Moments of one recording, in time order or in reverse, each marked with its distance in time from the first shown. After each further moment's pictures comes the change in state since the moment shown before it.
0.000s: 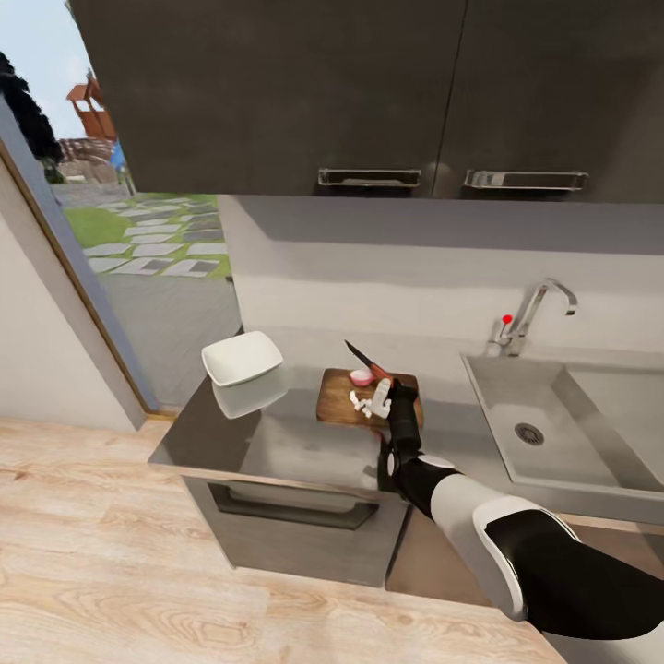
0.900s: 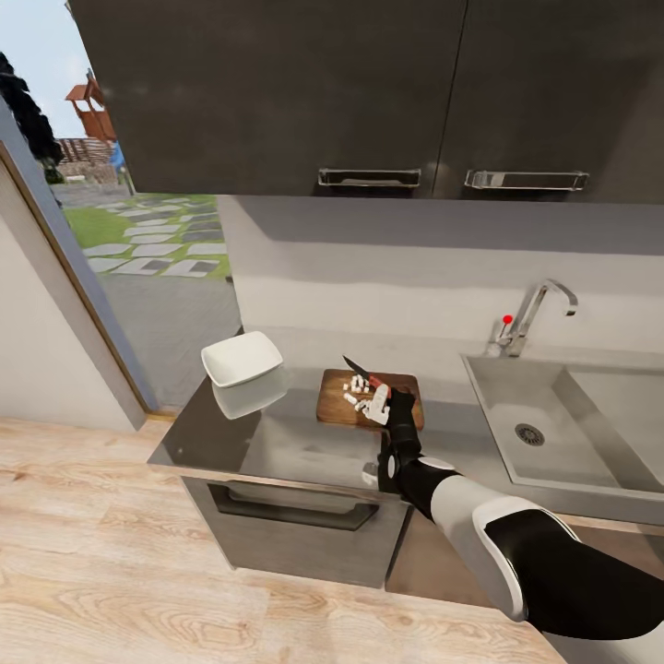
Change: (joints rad) left arm 0.000 0.000 0.000 -0.001 0.000 -0.001 0.000; right arm 0.000 0.000 0.002 0.018 -0.001 0.002 0.103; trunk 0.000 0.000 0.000
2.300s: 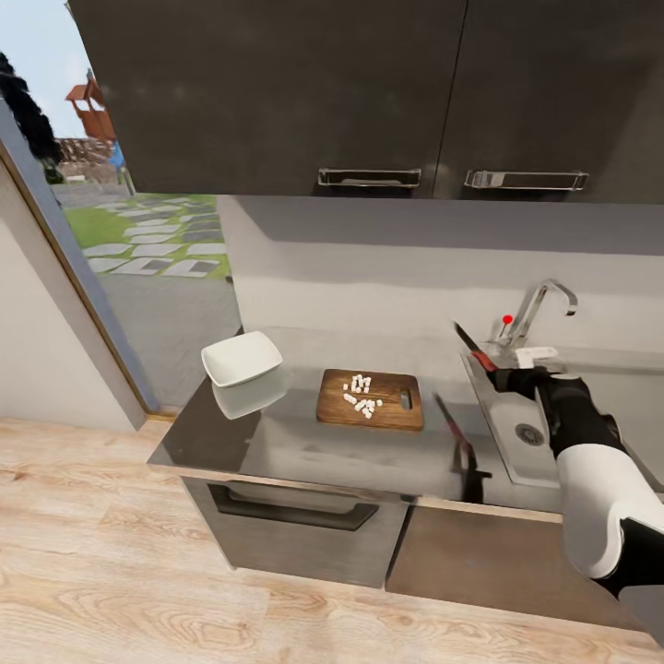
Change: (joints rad) left arm 0.000 0.000 0.001 0.001 0.000 0.001 0.000; right arm 0.000 -0.352 -0.649 -0.642 -0.659 0.265 1.013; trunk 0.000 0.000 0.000
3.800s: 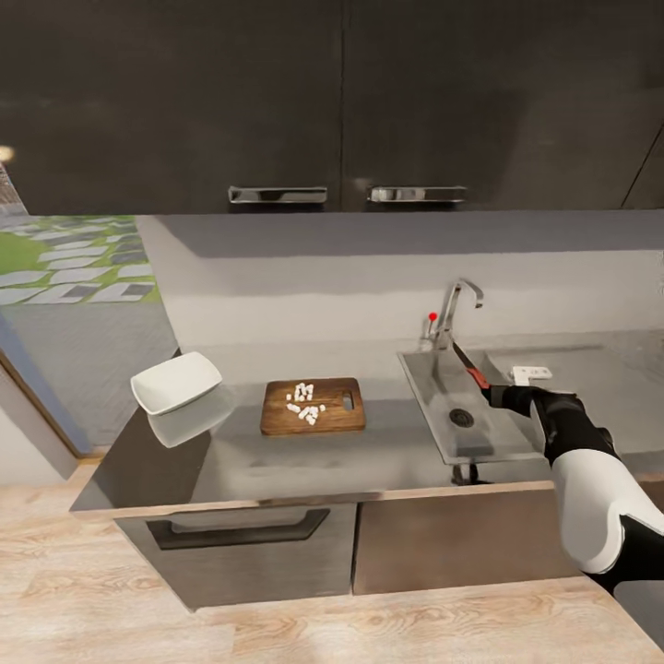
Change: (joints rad) left arm 0.000 0.000 -0.001 -0.004 0.000 -0.002 0.000; right arm 0.000 0.010 -0.103 0.109 0.001 0.003 -0.008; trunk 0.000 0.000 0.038
